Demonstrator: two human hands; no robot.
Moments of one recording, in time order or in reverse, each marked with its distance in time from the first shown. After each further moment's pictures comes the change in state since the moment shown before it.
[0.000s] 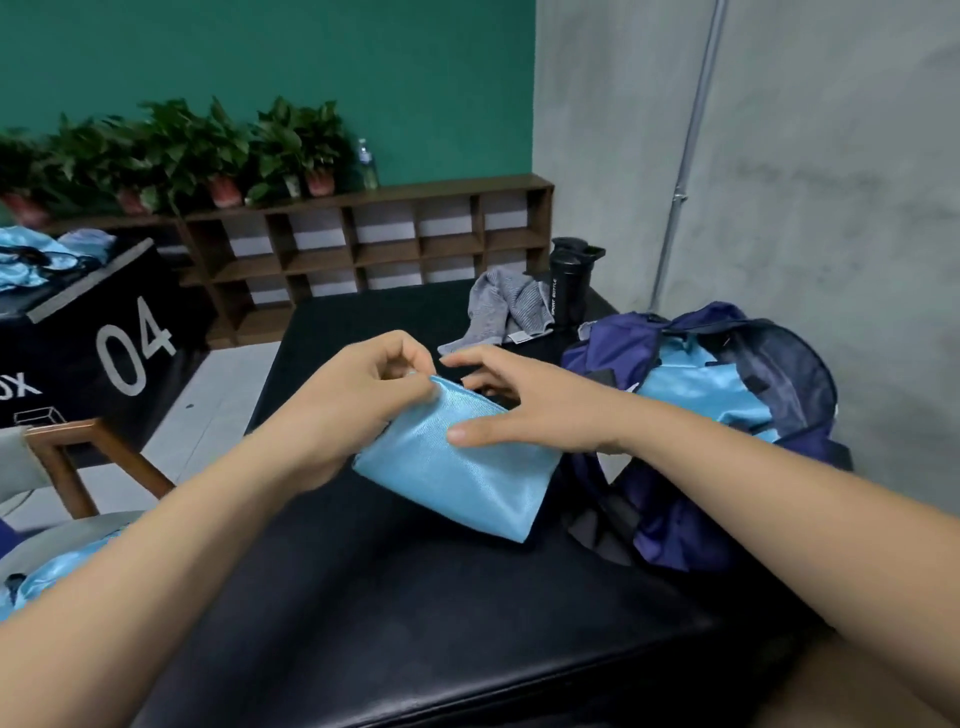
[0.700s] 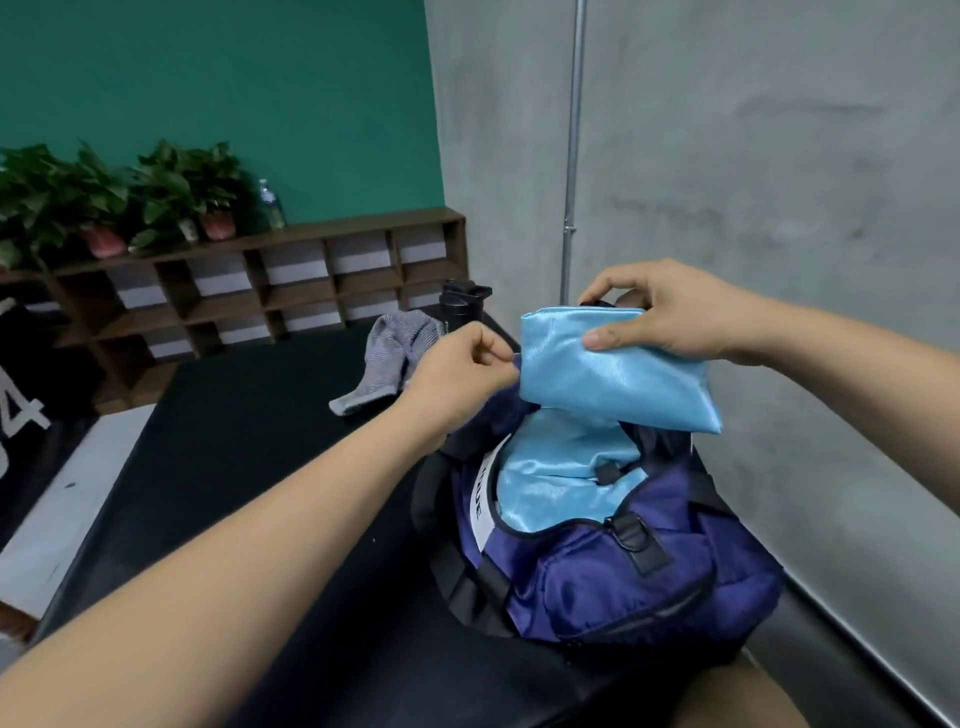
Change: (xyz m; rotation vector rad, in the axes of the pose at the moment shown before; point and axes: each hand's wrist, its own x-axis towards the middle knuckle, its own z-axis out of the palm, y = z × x) left_hand 0.166 0.053 0.190 0.012 -0.011 0.142; right_hand -0.122 0.062 -0.226 -0.206 0.413 0.197
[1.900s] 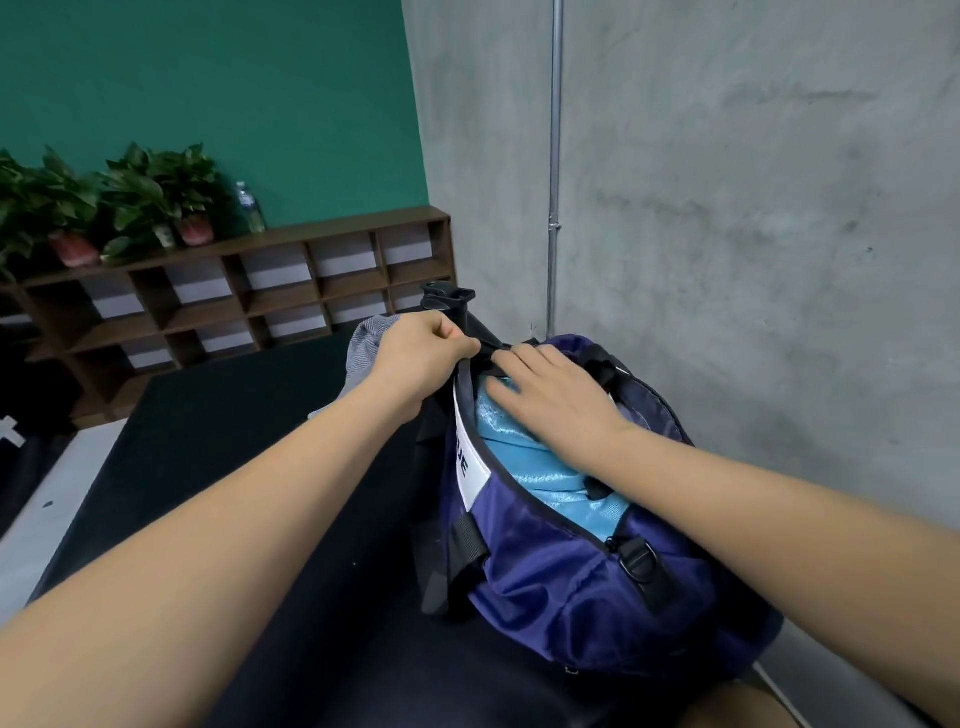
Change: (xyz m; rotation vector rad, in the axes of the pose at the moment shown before) left_hand 0.060 -0.015 -0.008 0.066 0.148 -0.104; right_hand 0.054 0.061 0.139 -1.179 0.226 -0.471
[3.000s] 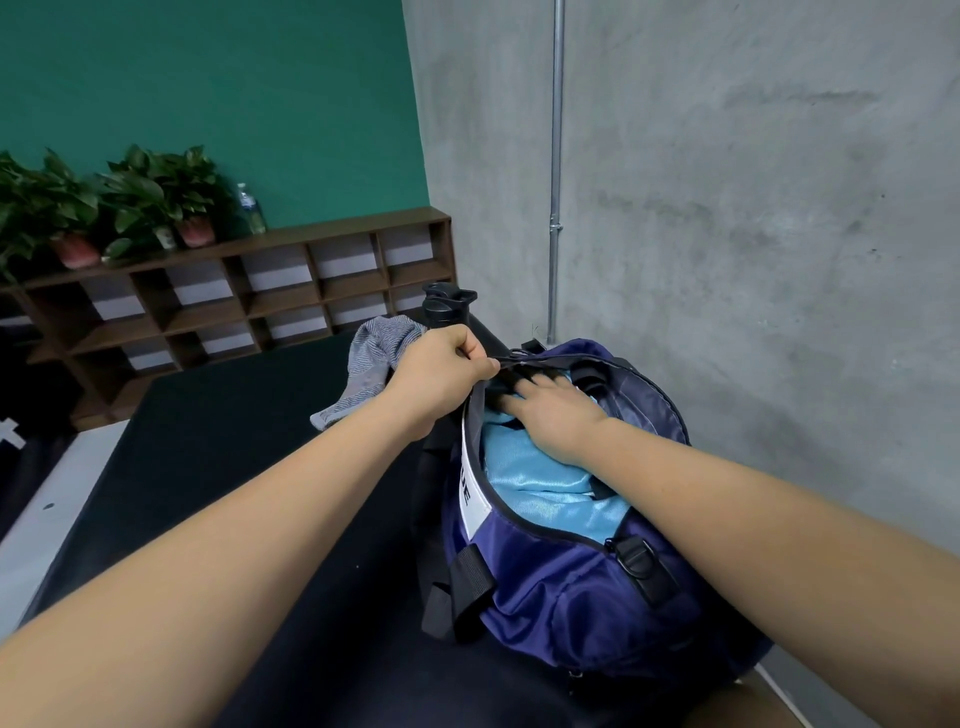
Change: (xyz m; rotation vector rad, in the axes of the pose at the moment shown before) left_hand -0.013 -0.002 0.008 0.095 -0.114 0.076; right_hand 0.012 0.002 0.062 0.267 -0.361 0.179
